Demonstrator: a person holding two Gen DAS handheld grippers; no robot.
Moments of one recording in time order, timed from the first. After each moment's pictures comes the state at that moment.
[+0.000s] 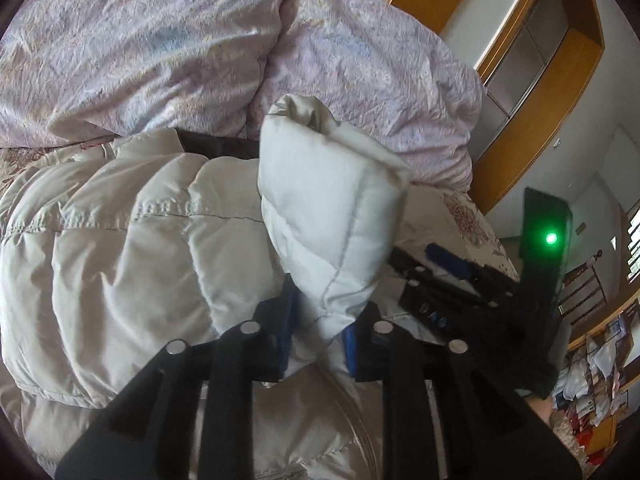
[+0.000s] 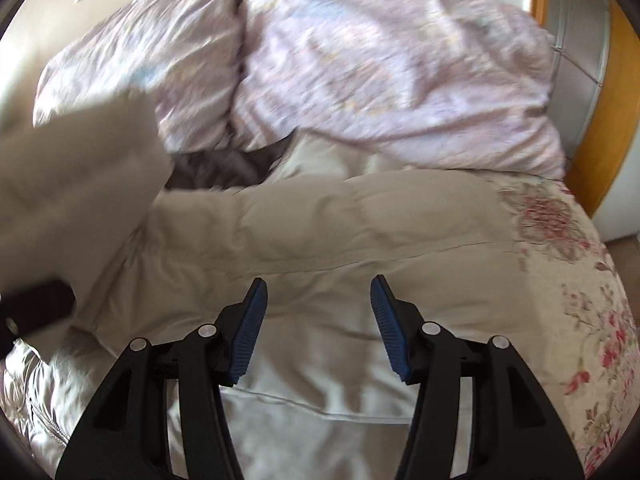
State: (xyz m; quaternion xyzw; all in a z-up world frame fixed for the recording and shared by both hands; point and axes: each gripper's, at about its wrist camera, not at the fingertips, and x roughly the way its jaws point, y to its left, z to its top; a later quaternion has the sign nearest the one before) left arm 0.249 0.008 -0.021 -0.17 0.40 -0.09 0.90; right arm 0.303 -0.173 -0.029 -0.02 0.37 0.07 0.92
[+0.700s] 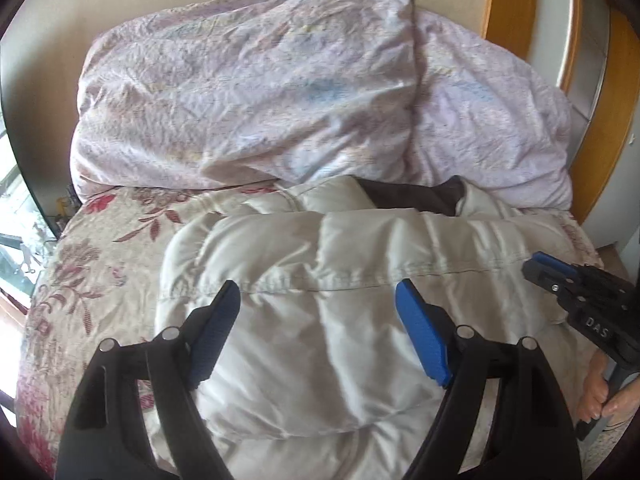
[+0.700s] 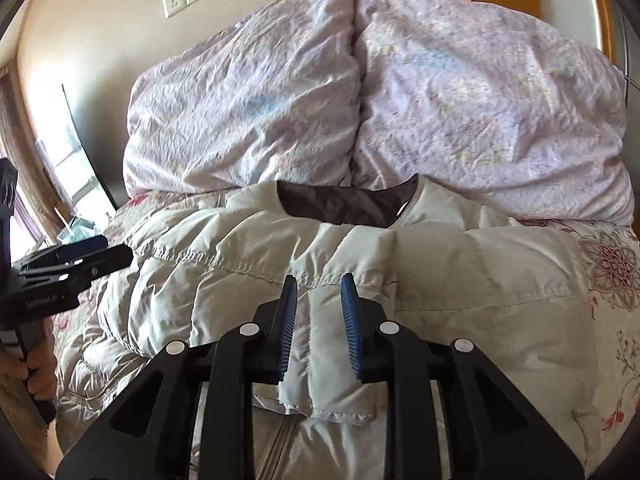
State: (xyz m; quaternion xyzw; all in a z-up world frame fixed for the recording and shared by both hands) left arm 0.221 0.117 -0.003 -0.06 0.38 0.10 0.92; right arm 0.290 -0.097 0.012 -0.02 0.35 0.27 0.90
